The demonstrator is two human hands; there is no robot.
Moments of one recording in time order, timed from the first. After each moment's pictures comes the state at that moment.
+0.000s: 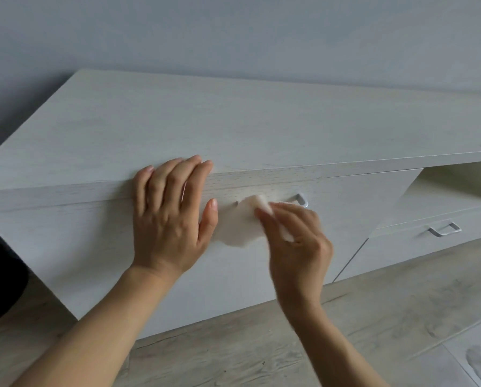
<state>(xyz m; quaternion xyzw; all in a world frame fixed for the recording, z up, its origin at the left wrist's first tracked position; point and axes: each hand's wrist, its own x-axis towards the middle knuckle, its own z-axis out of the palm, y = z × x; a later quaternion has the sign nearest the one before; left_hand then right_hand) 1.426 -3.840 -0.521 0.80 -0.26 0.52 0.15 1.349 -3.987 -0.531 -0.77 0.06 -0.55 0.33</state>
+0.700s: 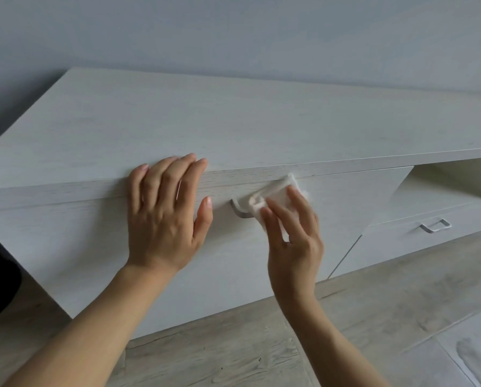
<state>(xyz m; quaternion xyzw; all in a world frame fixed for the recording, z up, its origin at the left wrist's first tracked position) 1.427 -3.838 -0.521 0.80 -0.26 0.52 0.15 1.352 -3.993 -0.549 -0.79 0.08 -0.54 0.28</state>
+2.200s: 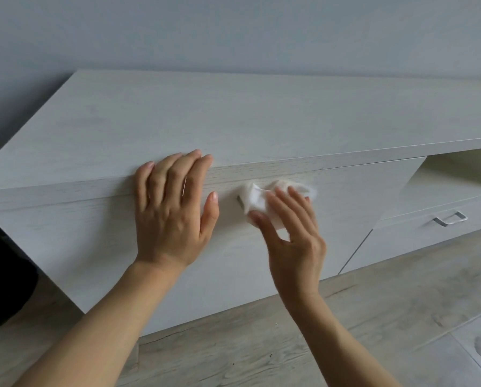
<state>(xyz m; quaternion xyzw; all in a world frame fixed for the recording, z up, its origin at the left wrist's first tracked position) 1.428 -3.838 -0.521 0.79 -0.27 0.53 0.15 1.357 -3.991 -0.558 -0.78 0.03 -0.55 0.28</state>
